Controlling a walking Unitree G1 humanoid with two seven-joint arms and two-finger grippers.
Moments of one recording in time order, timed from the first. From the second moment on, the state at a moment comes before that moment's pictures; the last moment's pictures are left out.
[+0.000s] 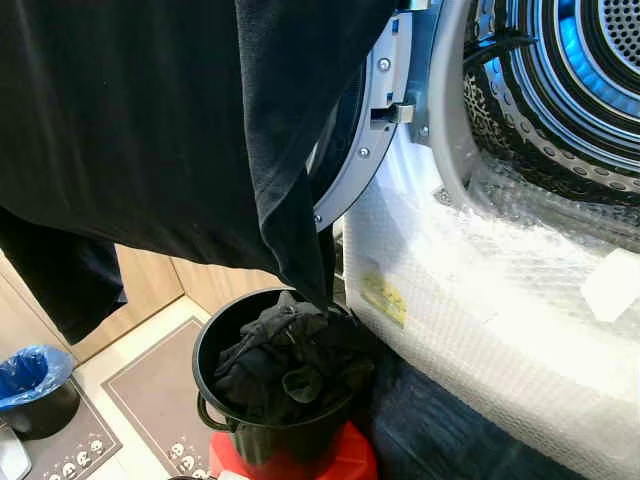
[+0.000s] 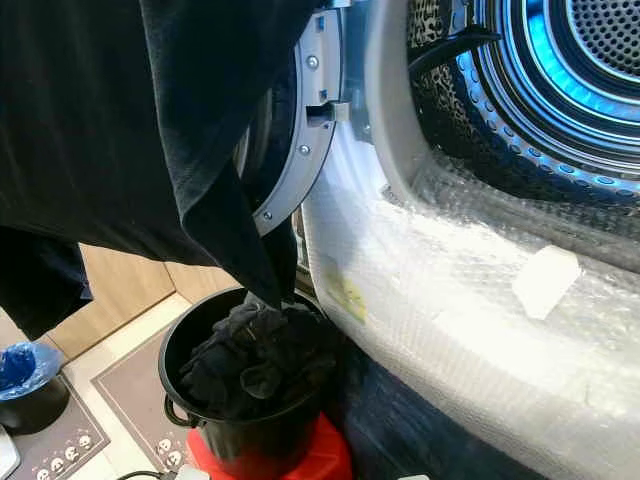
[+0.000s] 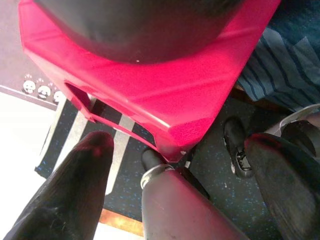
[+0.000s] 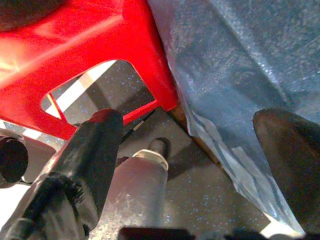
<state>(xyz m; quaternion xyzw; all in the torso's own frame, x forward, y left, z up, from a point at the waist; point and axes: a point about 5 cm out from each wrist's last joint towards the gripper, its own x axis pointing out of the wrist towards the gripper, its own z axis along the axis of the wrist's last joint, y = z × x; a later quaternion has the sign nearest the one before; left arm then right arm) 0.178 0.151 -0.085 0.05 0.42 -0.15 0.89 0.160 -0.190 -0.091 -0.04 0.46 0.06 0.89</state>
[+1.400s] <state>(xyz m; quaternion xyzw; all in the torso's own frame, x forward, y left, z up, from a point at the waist) 0.167 0.154 -0.088 0.14 0.42 -0.23 0.87 0.180 -0.198 0.012 0.10 0.26 0.52 0.81</state>
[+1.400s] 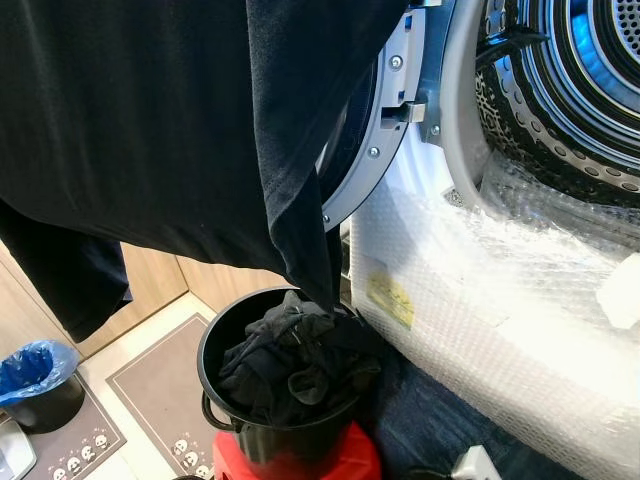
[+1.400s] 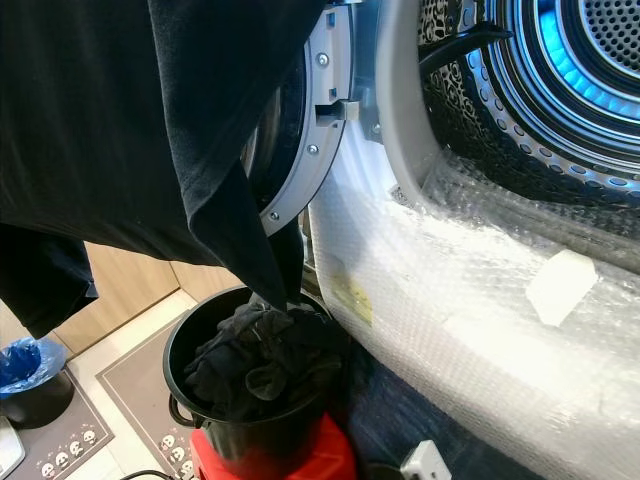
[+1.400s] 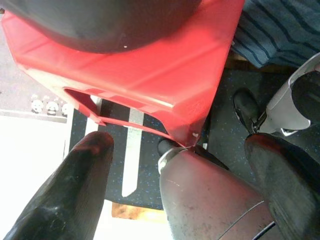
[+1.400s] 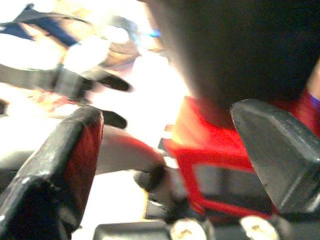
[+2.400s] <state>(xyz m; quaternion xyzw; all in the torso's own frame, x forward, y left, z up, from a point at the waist) 0.158 0.156 -0.094 0.13 0.45 -0.20 0.86 0.245 -0.154 0.134 0.21 0.04 0.37 0.90</state>
